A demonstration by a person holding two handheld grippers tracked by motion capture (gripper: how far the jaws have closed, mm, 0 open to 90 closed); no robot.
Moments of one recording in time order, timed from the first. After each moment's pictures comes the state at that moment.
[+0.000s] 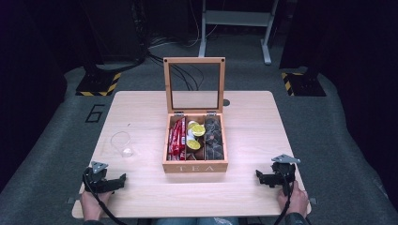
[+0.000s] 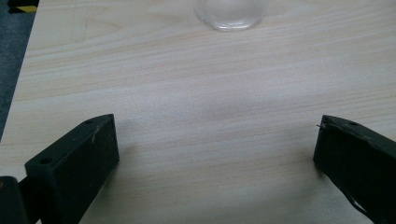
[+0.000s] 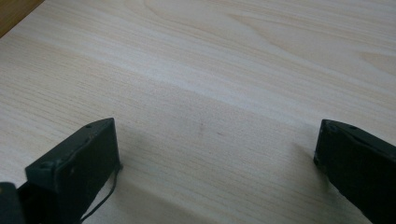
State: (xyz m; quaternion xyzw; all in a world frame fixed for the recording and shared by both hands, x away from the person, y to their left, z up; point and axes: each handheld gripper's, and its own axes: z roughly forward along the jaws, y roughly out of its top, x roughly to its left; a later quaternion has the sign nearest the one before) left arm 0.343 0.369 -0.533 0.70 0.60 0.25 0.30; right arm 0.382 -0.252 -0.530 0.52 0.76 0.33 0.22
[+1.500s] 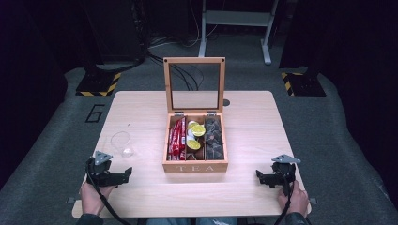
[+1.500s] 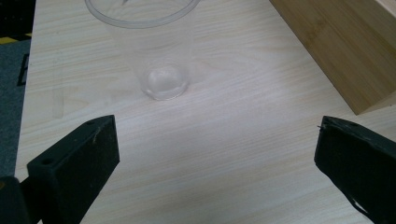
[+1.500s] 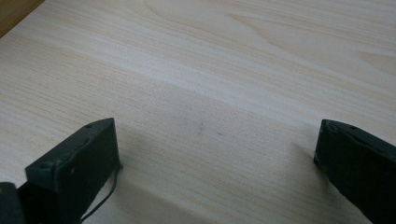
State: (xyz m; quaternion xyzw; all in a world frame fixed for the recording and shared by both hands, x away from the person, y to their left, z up) left arm 0.341 0.337 -0.465 0.73 0.55 0.24 0.32; right arm 0.383 -0.252 -0.531 0.51 0.76 0.33 0.22
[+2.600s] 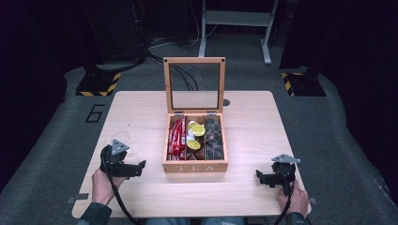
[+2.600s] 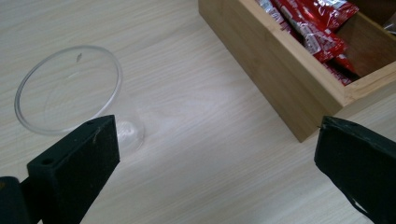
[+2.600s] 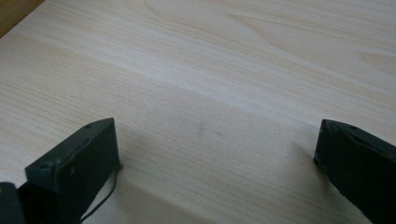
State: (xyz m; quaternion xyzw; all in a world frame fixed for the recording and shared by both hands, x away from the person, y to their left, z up) left arm 0.362 0.292 -0.429 0.78 0.48 0.24 0.33; right arm 0.383 -0.252 -0.530 0.51 0.76 0.32 0.22
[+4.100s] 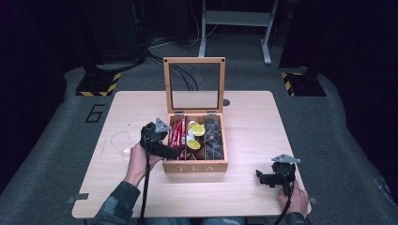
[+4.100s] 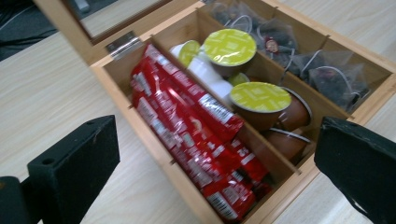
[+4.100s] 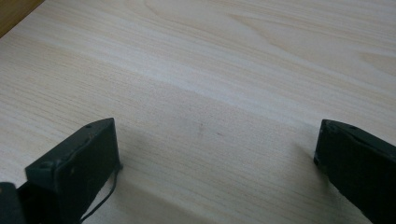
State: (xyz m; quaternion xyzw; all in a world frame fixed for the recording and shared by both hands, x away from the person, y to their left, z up) left arm 0.415 0.181 -0.390 0.84 0.37 0.21 0.34; right arm 0.383 -0.252 -0.530 0.51 0.76 0.32 0.22
